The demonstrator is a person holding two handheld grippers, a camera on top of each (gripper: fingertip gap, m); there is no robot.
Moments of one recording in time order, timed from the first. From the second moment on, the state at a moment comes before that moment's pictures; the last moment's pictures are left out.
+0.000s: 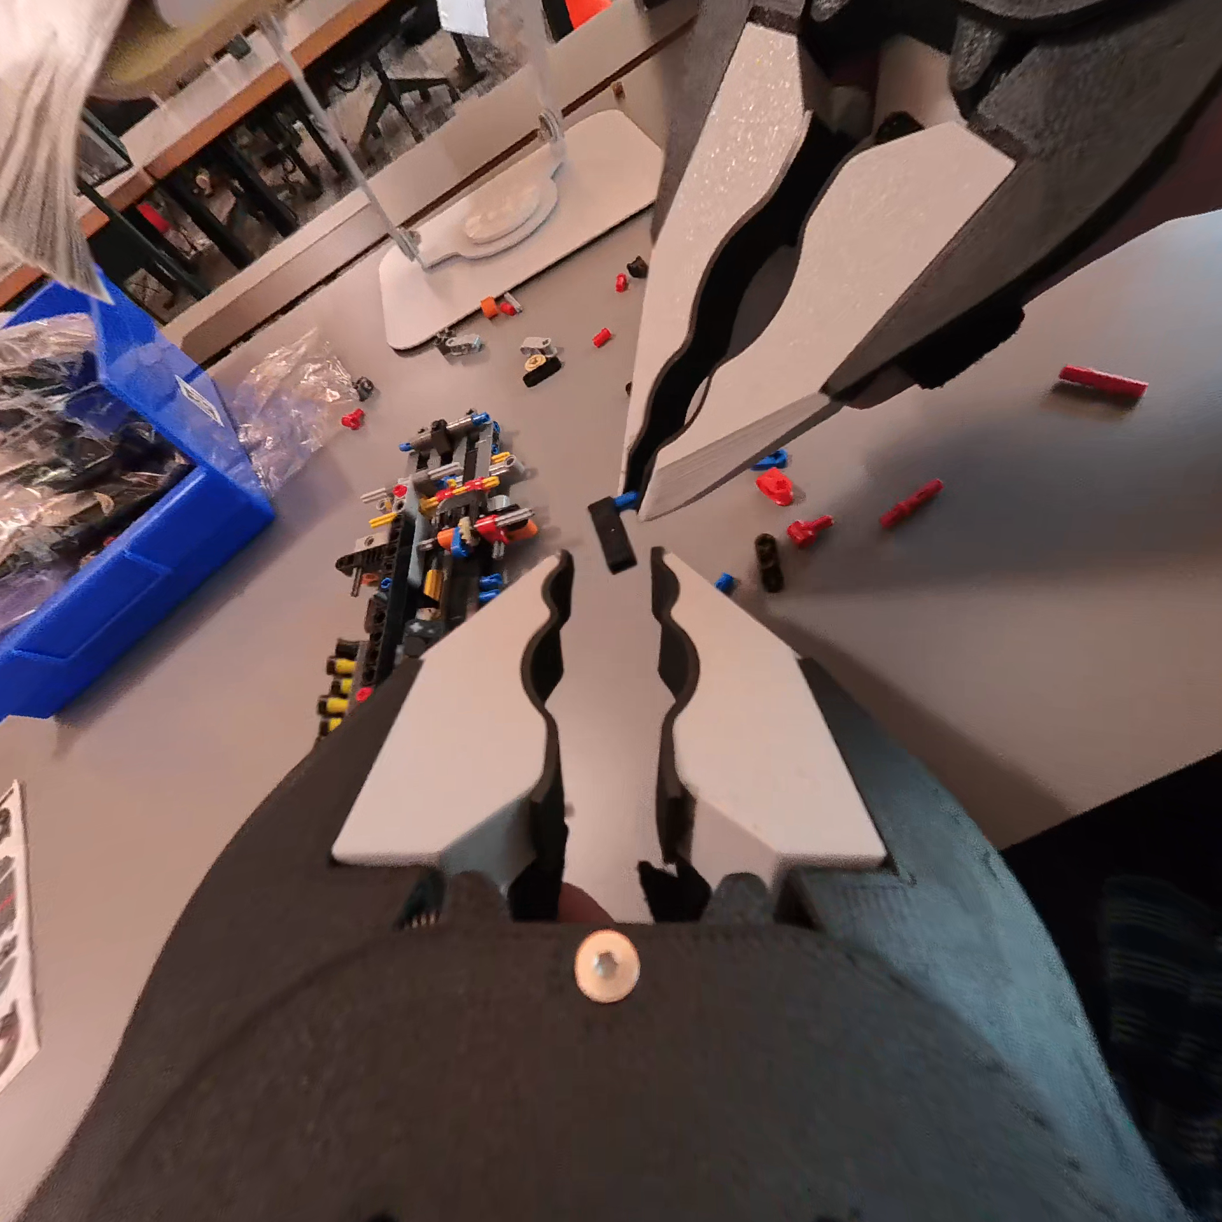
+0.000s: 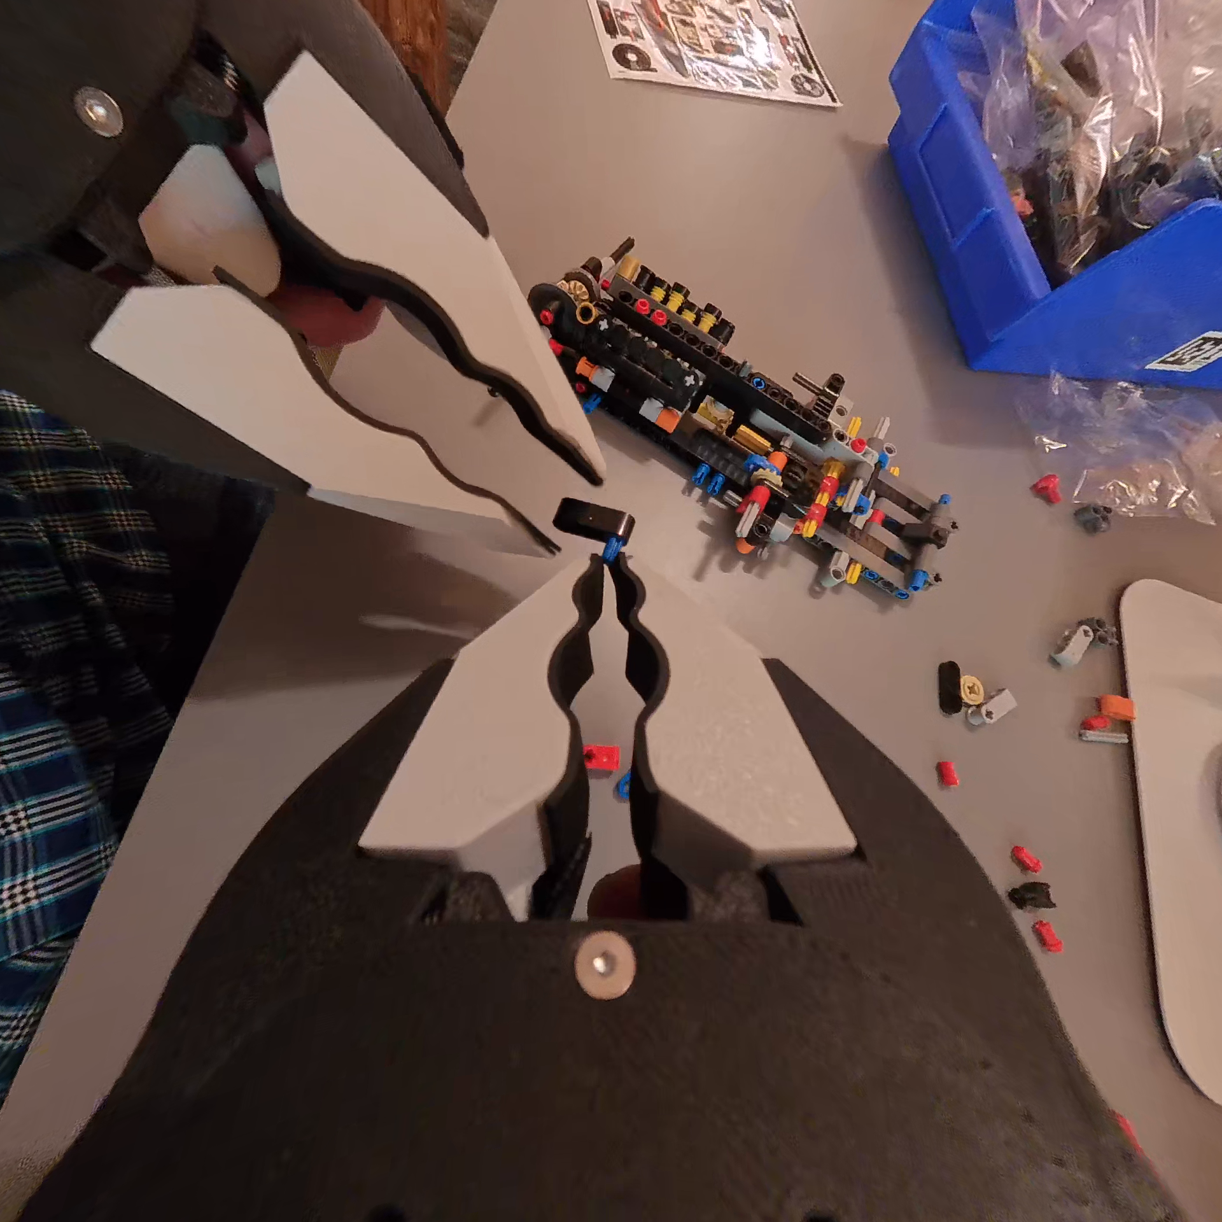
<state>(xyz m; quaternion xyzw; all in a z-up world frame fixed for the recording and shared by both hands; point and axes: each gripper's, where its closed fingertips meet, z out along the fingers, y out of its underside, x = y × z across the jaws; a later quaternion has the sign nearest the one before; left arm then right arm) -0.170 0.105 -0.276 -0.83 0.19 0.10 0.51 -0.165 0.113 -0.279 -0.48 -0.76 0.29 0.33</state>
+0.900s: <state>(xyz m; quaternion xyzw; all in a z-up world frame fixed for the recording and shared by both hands) -0.265 0.134 -0.316 -0.92 0.19 -0.03 0.35 -0.206 0.145 -0.327 -0.59 -0.74 0.26 0.22</state>
